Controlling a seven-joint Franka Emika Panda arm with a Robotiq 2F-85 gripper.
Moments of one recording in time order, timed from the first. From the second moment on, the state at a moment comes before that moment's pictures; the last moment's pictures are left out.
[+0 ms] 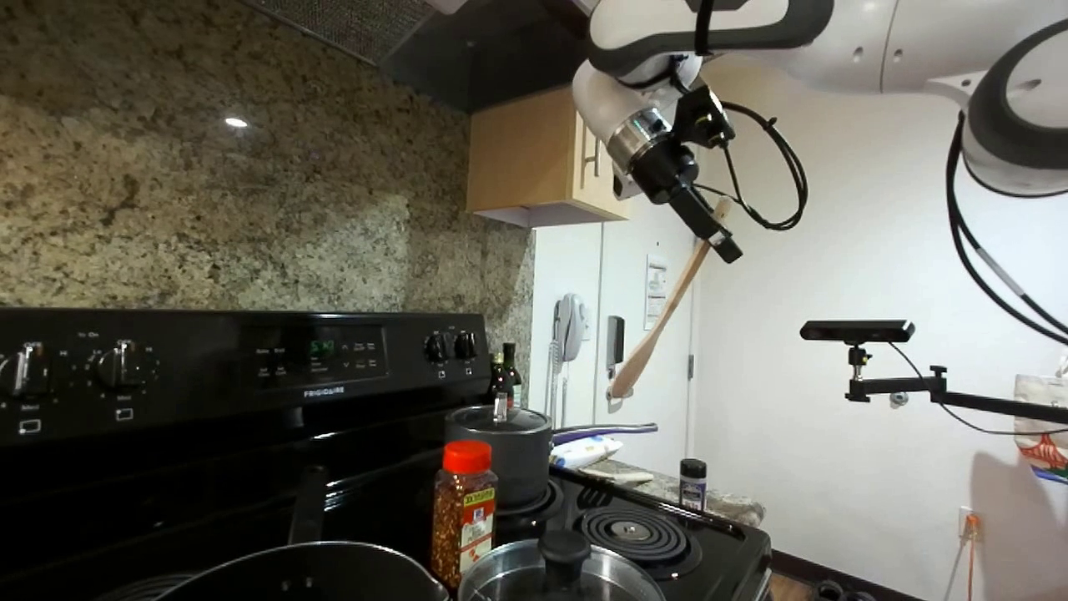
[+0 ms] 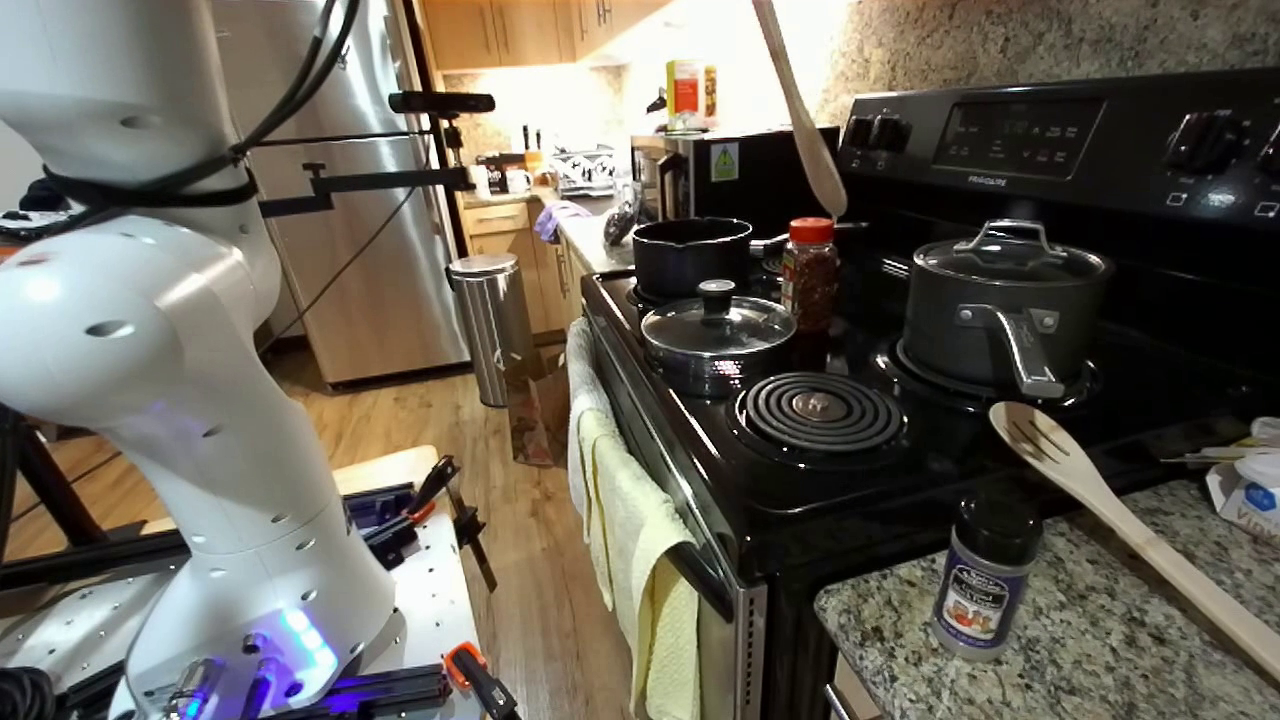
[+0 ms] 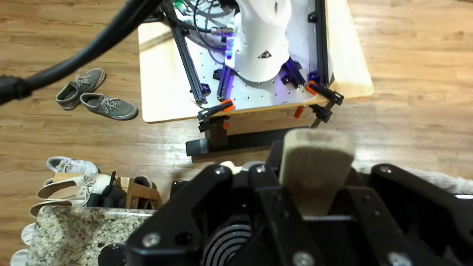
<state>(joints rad) -0.12 0.19 -0.13 -1.15 -0.06 0.68 -0.14</state>
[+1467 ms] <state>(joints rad) -0.31 0.26 -0.18 -1.20 -0.06 0.73 -0.79</state>
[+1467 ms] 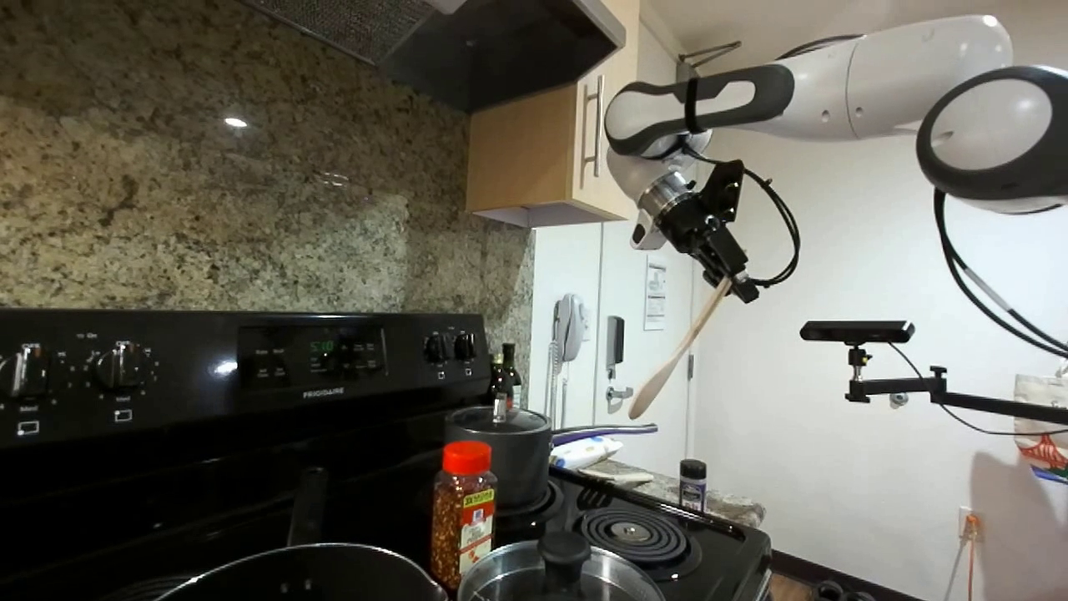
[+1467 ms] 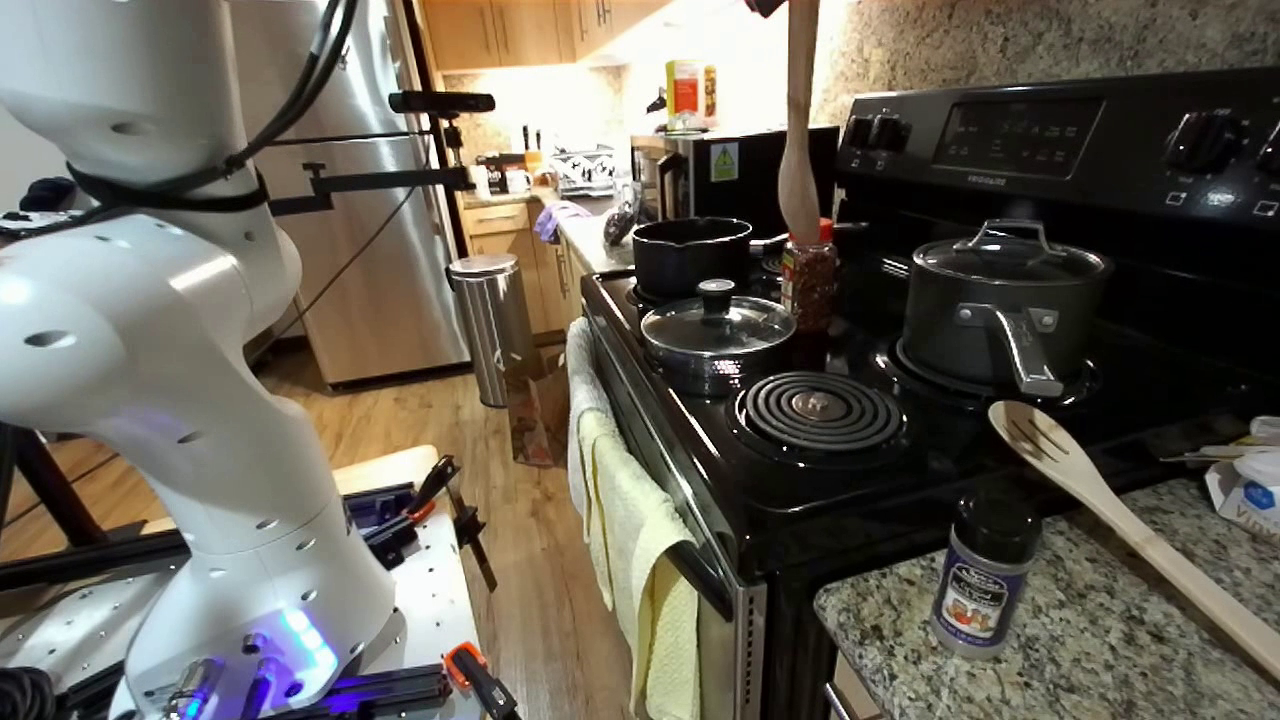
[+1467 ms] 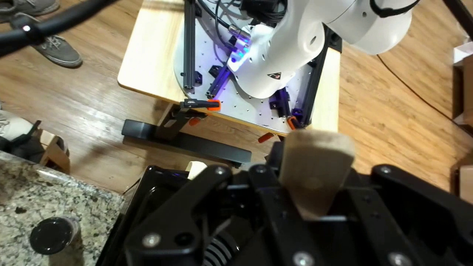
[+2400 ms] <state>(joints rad) -0.40 0.24 -0.21 -1.46 -0.05 1.20 -1.24</state>
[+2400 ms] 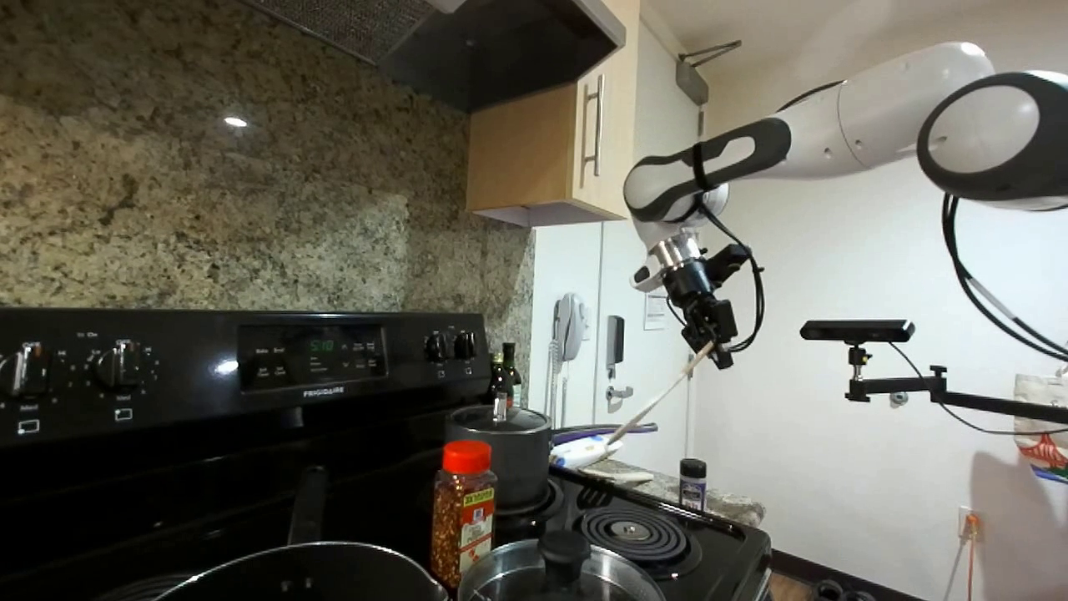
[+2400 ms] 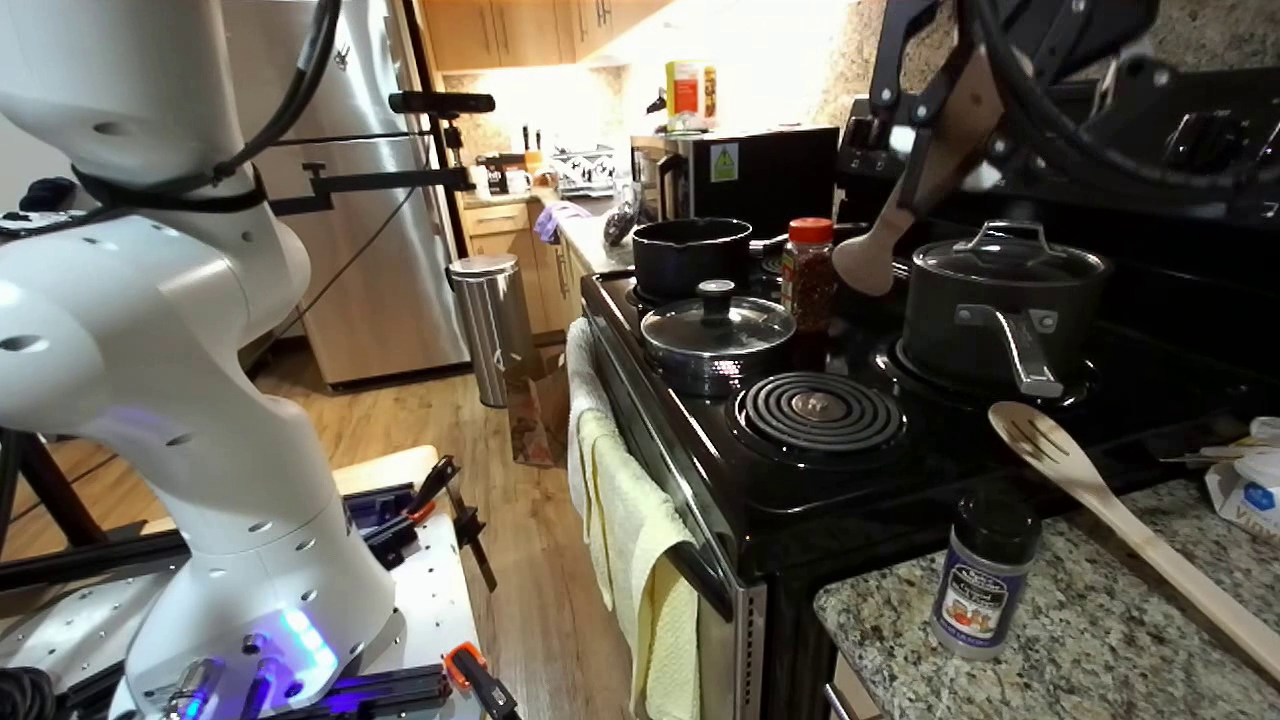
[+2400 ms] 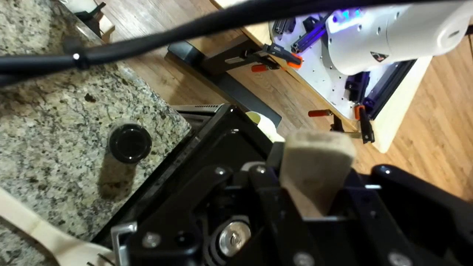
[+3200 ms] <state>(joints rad) -0.43 0.25 -0.25 -1.60 -0.07 1.36 -1.54</state>
